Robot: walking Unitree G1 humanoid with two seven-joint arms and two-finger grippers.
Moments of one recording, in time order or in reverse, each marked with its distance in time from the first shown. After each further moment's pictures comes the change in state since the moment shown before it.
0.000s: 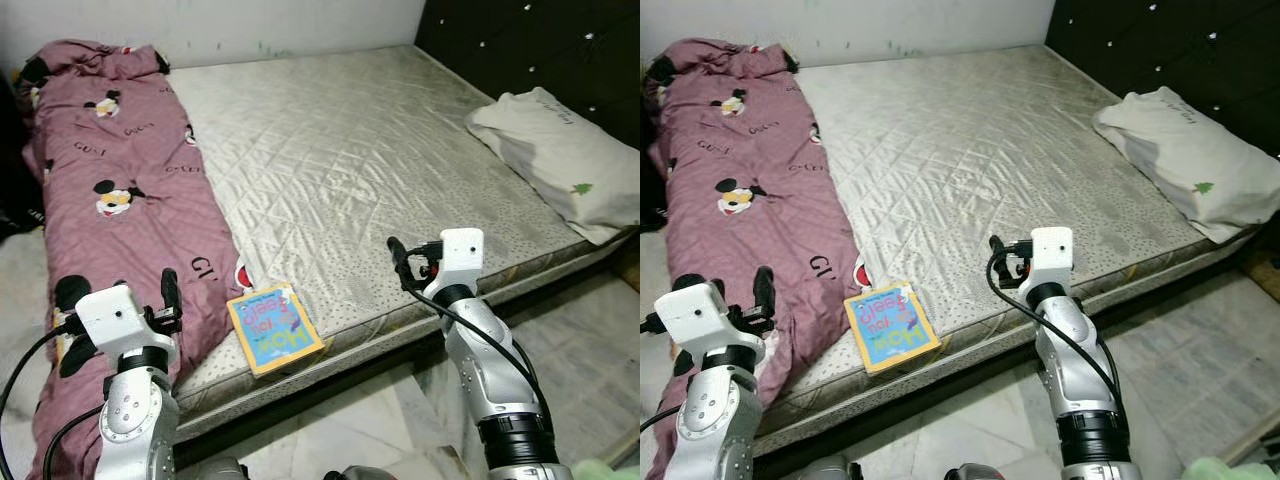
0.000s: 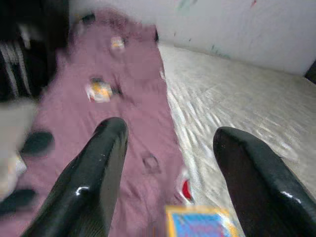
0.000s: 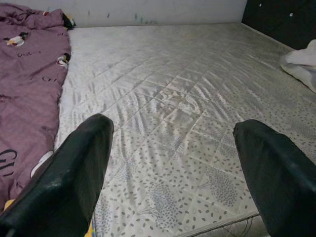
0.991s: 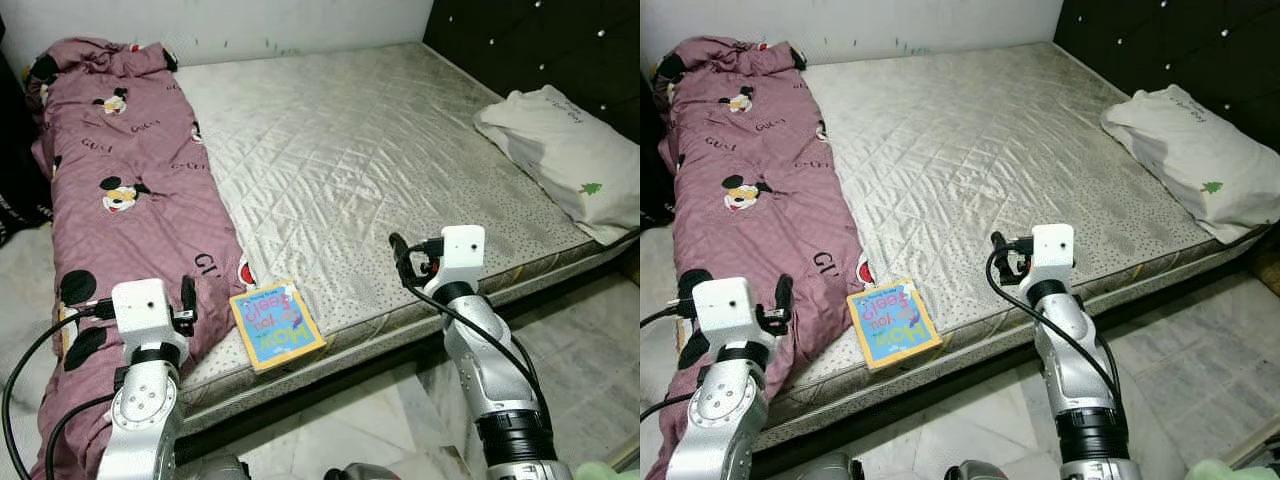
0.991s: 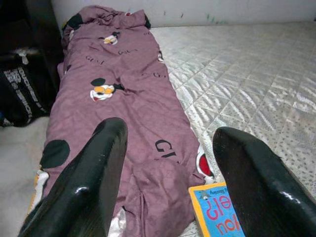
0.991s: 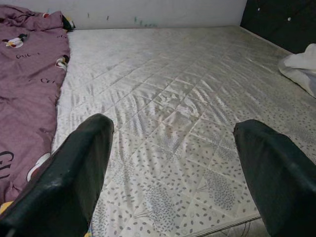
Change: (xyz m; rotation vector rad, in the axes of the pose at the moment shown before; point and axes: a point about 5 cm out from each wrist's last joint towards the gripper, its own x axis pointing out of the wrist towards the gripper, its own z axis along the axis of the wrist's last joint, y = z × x) left arm 0.003 -0.008 -0.001 0.286 0.040 -0.039; right arm 0.002 0.001 0.003 -0.014 -0.016 -0.016
